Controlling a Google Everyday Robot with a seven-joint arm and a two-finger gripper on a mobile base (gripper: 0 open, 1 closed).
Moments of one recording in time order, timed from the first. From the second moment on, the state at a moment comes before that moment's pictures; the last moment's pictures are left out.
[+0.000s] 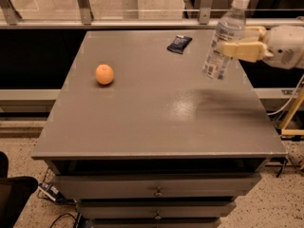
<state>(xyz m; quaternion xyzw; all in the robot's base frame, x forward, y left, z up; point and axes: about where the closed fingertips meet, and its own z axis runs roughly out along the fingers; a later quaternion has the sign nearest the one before) 0.591 -0.207 0.987 -0.39 0.61 0.34 0.59</state>
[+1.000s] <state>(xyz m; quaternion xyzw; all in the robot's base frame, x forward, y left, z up) 0.745 -0.247 0.975 -0.38 0.63 0.26 0.62</state>
